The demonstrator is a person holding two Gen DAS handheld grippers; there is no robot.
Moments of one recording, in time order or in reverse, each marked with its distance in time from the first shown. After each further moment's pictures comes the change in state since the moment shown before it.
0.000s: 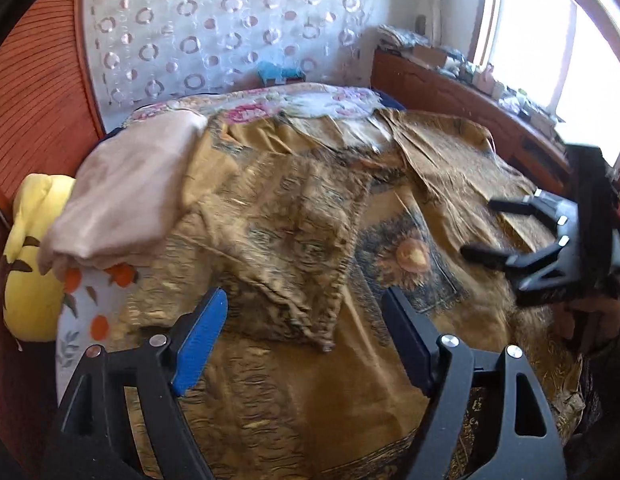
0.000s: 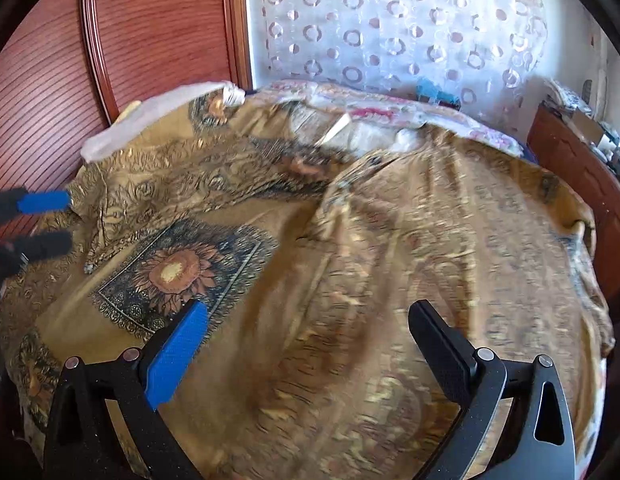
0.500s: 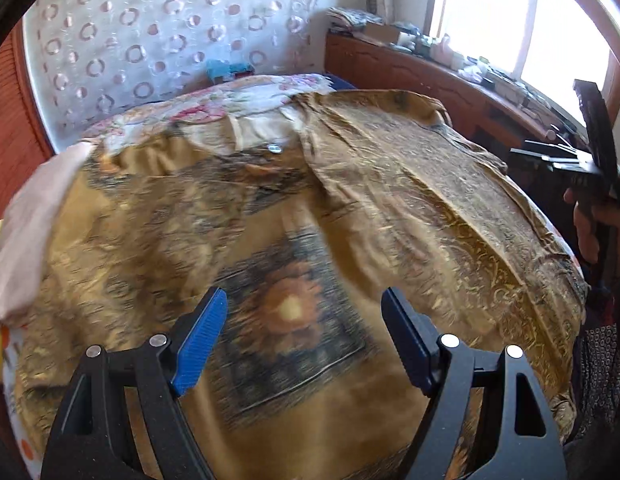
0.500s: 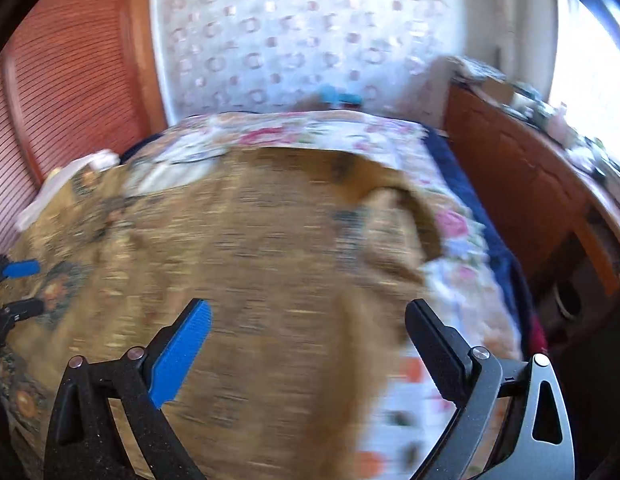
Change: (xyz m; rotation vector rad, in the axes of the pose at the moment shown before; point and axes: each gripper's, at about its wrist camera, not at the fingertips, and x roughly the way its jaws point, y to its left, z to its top) left arm 0.040 -0.083 0.027 0.112 0.042 -0.105; right arm -0.081 -0.180 -0.049 0.227 -0.061 -0.228
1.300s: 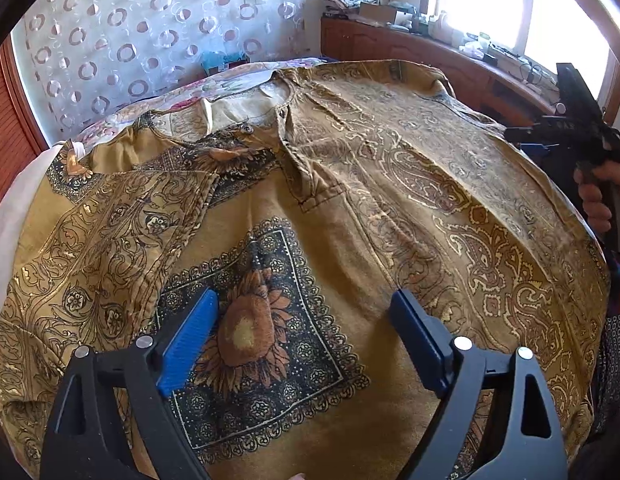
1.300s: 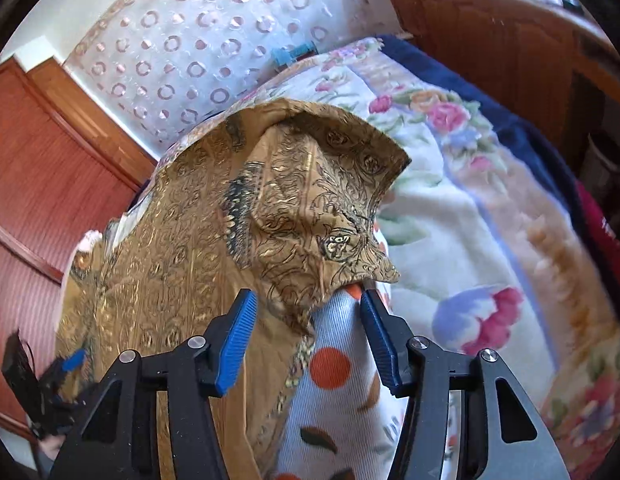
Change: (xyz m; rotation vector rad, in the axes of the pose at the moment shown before) left arm 0.033 -0.025 0.000 0.047 0.045 0.058; right arm 0.037 -0.127 -0.013 0.475 0.166 0.229
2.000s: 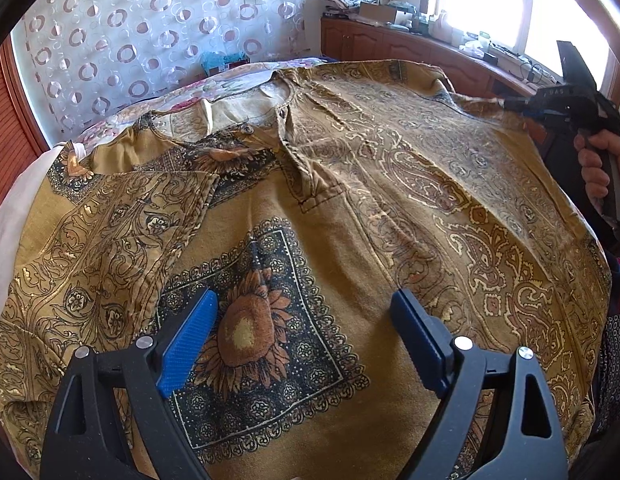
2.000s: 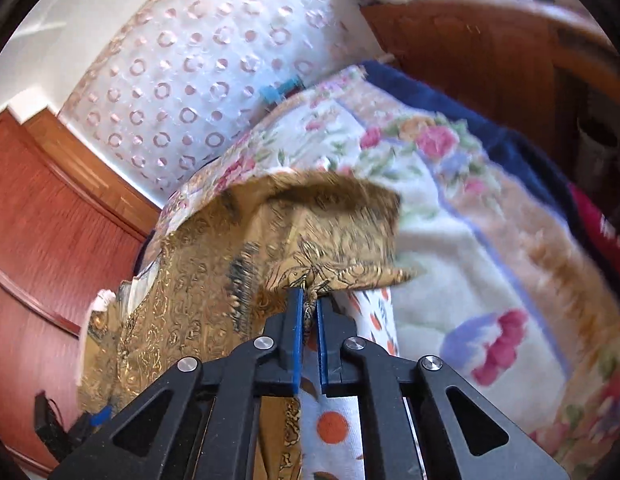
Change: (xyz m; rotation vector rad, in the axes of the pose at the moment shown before) left arm 0.003 0.000 0.002 0.003 0.001 0.004; right arm -0.018 0.008 0.020 0.048 -0.150 0.003
